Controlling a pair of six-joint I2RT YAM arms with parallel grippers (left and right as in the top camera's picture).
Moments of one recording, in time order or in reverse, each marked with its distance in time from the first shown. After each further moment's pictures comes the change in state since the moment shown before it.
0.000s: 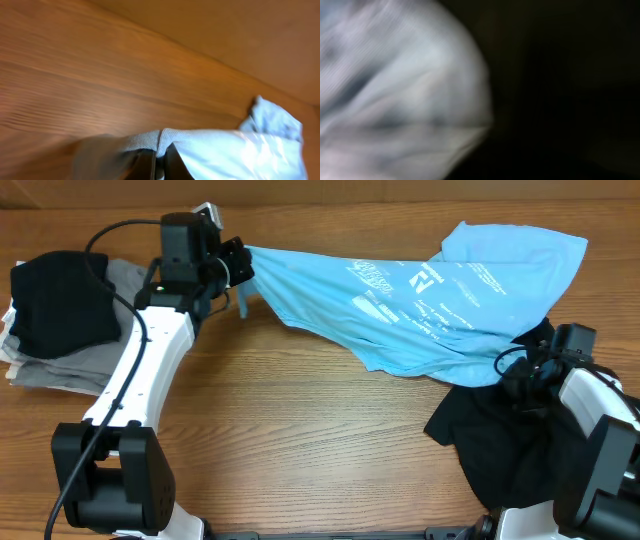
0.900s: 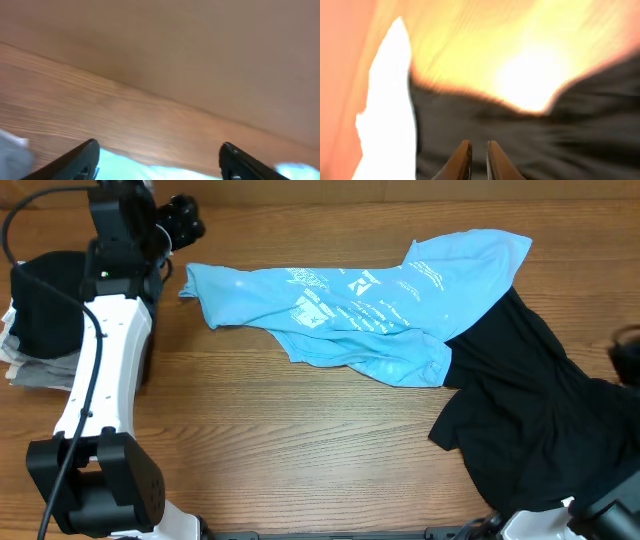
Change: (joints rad) left arm 0.128 0.000 0.171 -0.010 -0.078 0.128; right arm -0.369 -0.002 0.399 -0.219 -0.365 -0.130
